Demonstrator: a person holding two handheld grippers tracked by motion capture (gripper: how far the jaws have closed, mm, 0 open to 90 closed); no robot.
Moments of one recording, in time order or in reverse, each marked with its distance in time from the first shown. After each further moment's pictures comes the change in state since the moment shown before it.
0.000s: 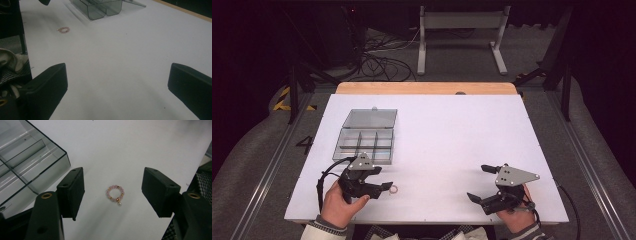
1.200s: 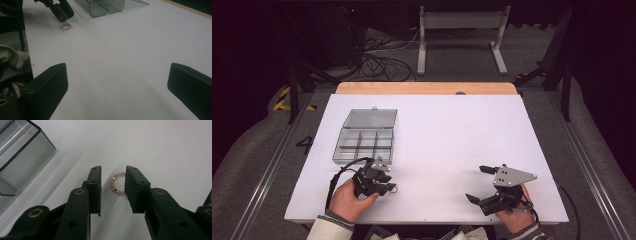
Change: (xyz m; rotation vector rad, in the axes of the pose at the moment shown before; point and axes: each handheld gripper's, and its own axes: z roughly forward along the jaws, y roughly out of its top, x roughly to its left) left arm 0.003 0.005 0.042 0.215 -0.022 0.048; right arm 0.002 0.000 0.003 0.016 0.012 -0.012
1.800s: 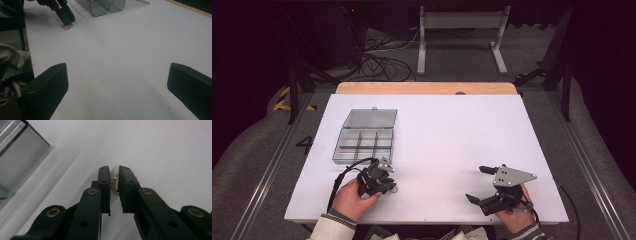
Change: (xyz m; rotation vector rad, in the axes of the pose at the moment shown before) left arm -0.002 0.005 0.010 0.059 0.020 0.002; right arm 0.000 0.000 0.000 0.005 0.005 0.000
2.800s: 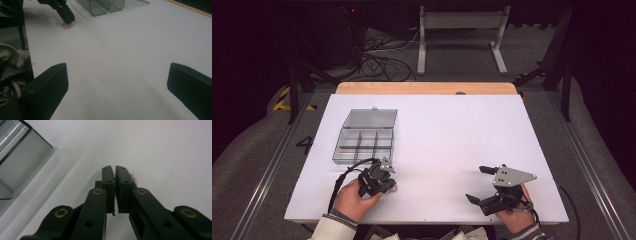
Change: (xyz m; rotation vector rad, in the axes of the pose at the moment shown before) left arm -0.005 0.002 -0.002 -0.016 0.037 0.005; right arm 0.000 0.000 0.000 0.003 -0.003 -0.003
